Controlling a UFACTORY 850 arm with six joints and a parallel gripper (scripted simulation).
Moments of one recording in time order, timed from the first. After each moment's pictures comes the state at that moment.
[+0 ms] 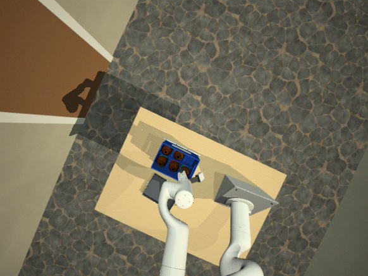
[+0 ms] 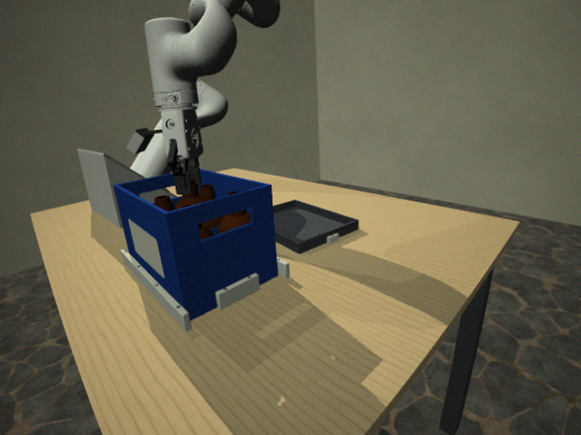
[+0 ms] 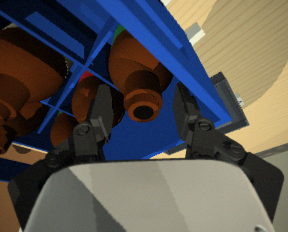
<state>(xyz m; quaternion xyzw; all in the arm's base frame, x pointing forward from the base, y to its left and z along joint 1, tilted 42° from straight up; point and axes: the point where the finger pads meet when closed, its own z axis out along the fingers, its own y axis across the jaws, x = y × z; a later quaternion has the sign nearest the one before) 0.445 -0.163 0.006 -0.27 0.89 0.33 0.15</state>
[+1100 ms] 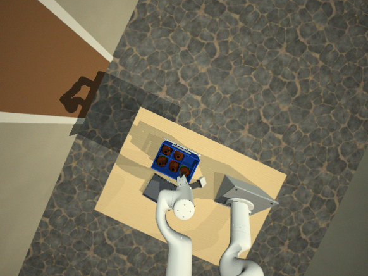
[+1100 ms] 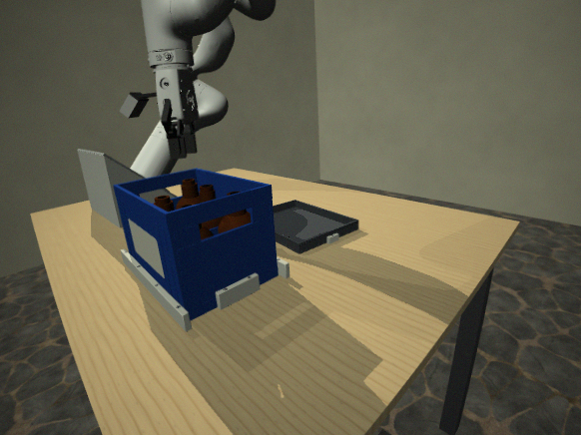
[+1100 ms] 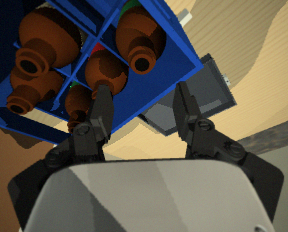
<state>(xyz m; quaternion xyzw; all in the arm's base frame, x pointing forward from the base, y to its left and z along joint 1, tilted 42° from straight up) 0.438 -0.213 0.061 -0.27 0.89 0.33 0.15</state>
